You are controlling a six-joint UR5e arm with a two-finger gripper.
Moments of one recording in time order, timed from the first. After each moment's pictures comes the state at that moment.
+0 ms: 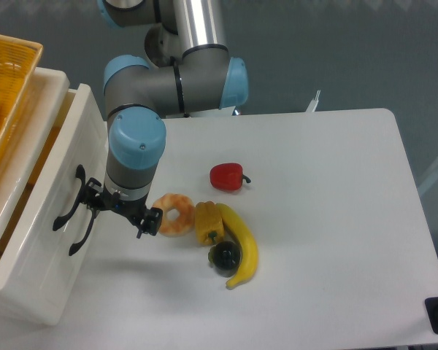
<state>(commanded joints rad) 2.16 -1.92 -1.59 -1.17 1.29 0.53</state>
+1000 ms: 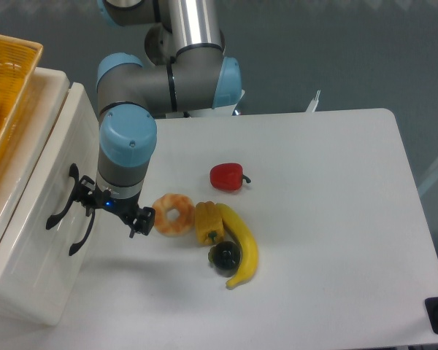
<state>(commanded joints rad) 2.16 -1.92 -1.59 -1.17 1.29 0.54</state>
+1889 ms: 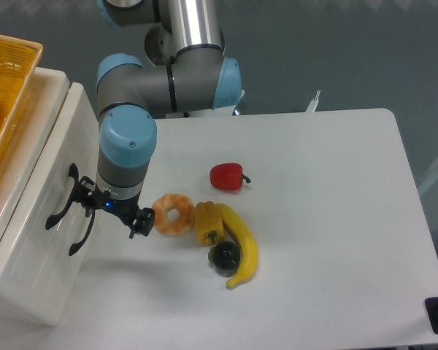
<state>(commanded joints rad) 2.16 -1.93 -1.58 -1.17 1.29 0.57</state>
